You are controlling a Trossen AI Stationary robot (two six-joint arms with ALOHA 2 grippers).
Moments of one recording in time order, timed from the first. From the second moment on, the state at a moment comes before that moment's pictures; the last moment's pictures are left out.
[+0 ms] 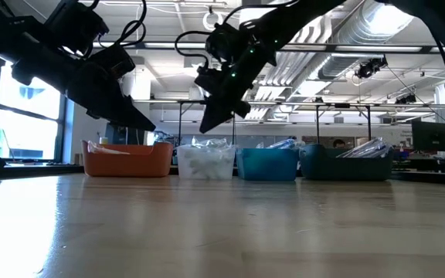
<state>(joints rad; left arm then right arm) 0.09 1.13 0.30 0.41 -0.07 -0.03 -0.35 2.06 1.63 -0.44 -0.05 0.10</state>
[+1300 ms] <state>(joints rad) 0.09 1.13 0.30 0.42 -0.07 -0.03 -0.35 2.09 1.64 -0.43 0.02 0.10</state>
